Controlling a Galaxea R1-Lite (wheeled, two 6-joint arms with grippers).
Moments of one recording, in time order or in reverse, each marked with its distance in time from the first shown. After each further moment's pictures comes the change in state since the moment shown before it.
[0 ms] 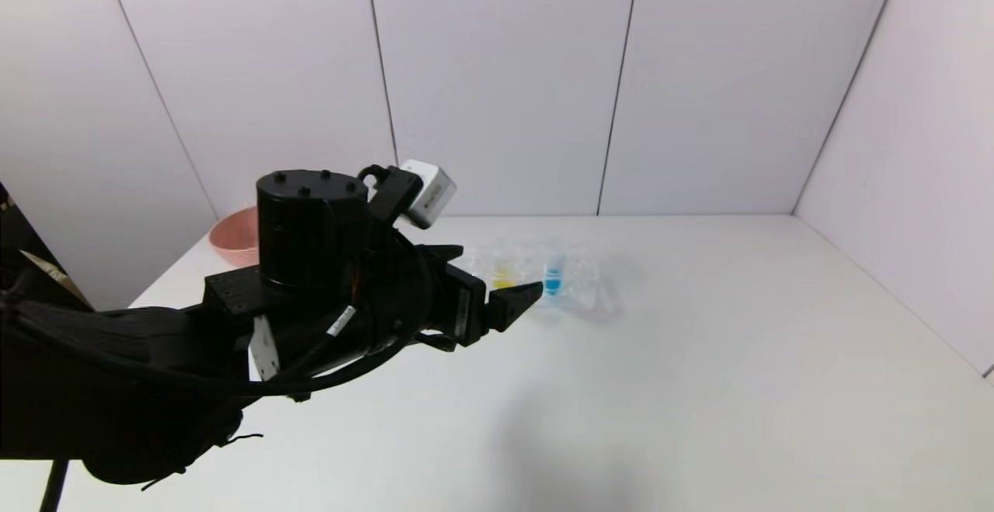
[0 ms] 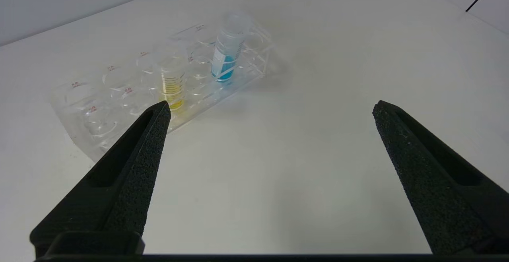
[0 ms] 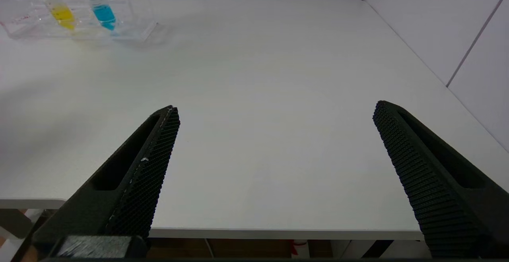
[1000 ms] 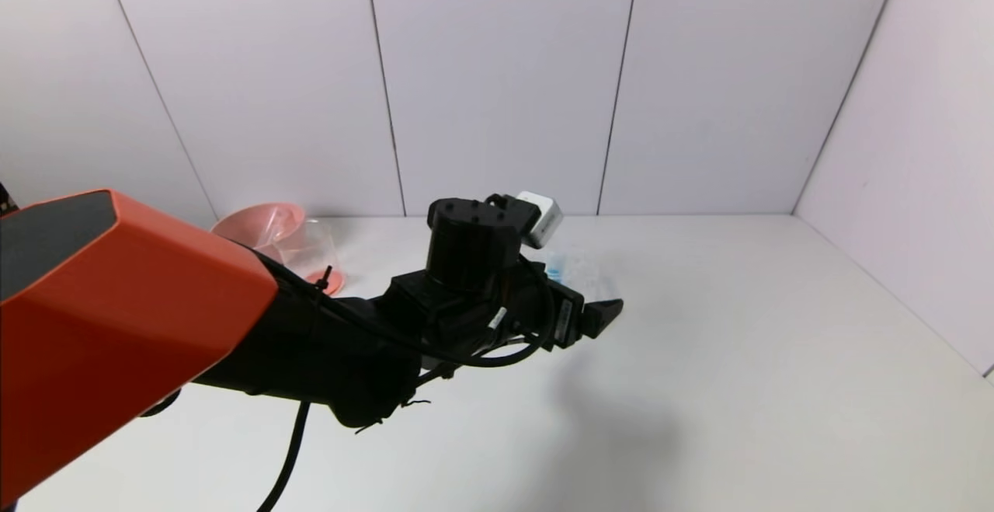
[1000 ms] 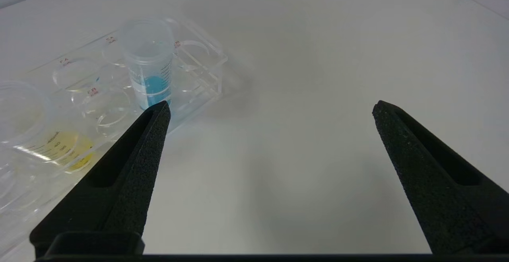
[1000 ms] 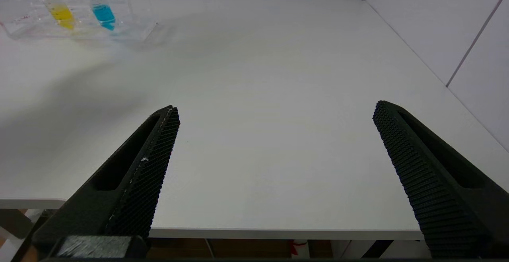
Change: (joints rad) left arm -0.082 0.344 -0.293 -0.015 -0.014 -0.017; right arm 0.000 0.000 0.000 0.000 0.000 0.000
